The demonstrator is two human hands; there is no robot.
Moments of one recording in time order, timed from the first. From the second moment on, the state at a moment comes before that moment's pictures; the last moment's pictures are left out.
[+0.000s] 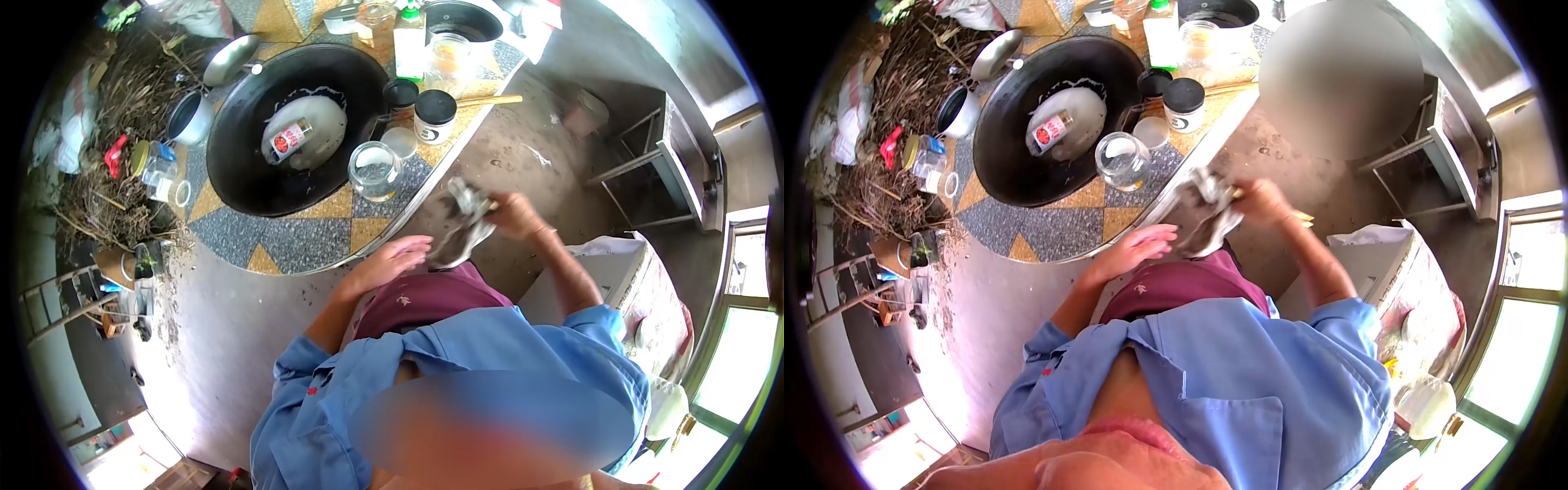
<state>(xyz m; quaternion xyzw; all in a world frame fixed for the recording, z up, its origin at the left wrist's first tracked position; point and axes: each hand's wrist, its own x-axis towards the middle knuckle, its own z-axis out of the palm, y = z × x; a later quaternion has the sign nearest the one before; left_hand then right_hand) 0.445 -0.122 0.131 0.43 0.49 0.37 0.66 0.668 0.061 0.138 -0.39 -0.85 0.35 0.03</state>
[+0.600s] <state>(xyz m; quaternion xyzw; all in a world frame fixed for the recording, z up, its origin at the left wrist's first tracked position) 0.467 -0.248 0.087 -0.29 0.52 0.75 0.29 0.634 0.540 0.211 -0.54 -0.80 0.01 0.26</state>
